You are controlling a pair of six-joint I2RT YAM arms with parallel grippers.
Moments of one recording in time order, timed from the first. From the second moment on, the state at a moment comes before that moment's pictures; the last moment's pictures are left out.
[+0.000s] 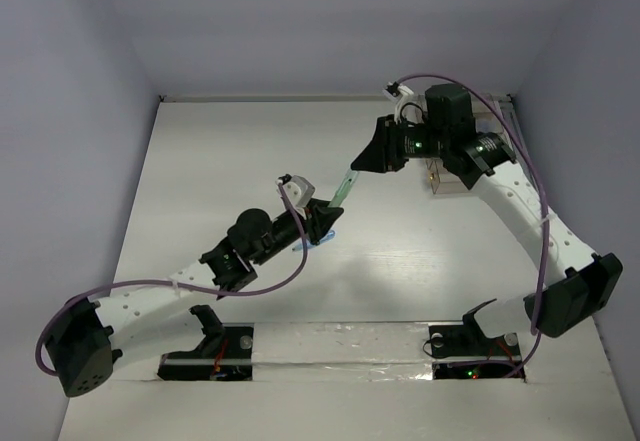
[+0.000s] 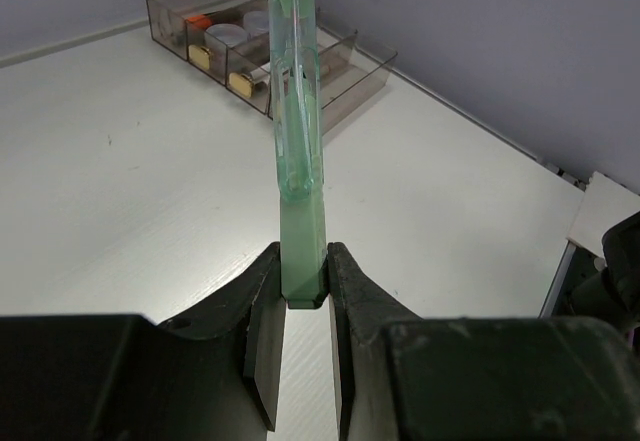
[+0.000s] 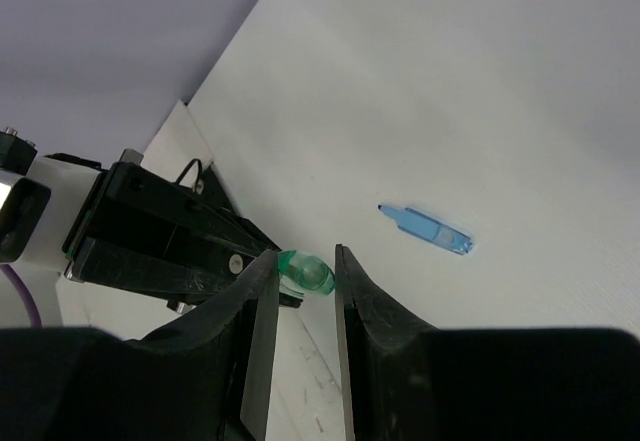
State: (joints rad) left arm -0.92 0.95 0.53 0.46 0.00 -0.22; right arm 0.47 1.41 1.50 -0.59 -0.69 0.34
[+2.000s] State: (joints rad) left arm -0.93 1.07 0.71 0.02 -0.01 -0.18; right arm 0.68 1.20 0.93 -0.03 -0.41 0.45
